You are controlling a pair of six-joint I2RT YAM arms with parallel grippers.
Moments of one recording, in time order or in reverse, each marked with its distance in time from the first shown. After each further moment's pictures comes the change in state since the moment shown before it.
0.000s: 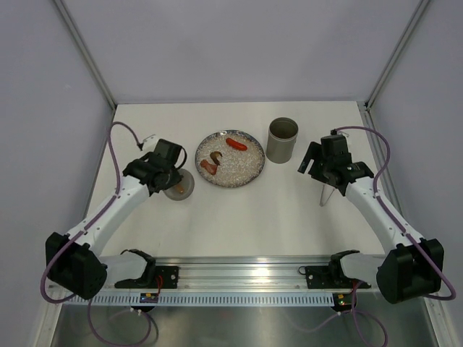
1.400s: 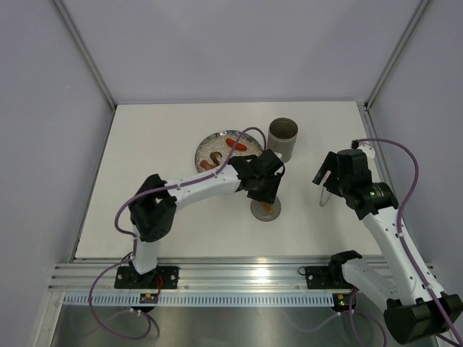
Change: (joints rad) left arm -0.634 0.787 0.624 0.134 0.418 0.282; right arm 0.000 -0.318 -0.010 -0.242 0.126 0.026
